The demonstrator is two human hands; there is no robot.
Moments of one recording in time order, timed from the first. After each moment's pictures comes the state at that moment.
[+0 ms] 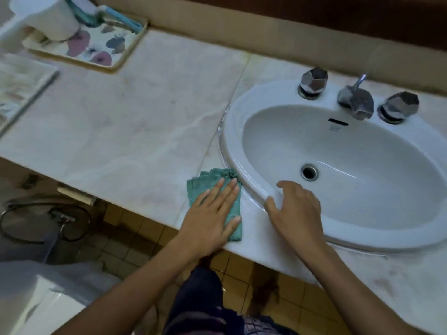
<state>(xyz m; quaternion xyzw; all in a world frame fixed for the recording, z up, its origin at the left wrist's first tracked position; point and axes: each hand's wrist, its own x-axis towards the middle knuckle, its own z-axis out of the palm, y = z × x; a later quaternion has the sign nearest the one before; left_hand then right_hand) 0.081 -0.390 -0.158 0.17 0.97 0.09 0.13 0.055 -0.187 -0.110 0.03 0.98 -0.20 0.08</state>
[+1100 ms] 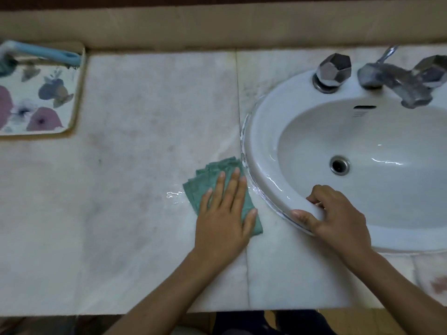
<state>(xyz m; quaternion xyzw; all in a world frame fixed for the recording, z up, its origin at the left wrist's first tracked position) -0.054 -0.482 -0.170 0.24 0.96 0.13 0.10 -0.001 -0.258 -0.123 0.18 0.94 -0.27 0.08</state>
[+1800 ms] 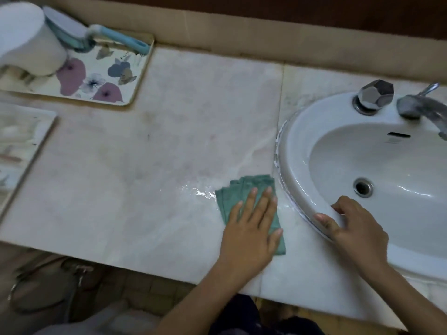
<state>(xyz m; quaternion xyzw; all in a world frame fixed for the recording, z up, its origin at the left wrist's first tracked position) -0.005 -0.481 -0.170 0.23 0.96 0.15 0.07 0.001 -0.265 -0.121 0.18 0.96 -0.21 0.07</state>
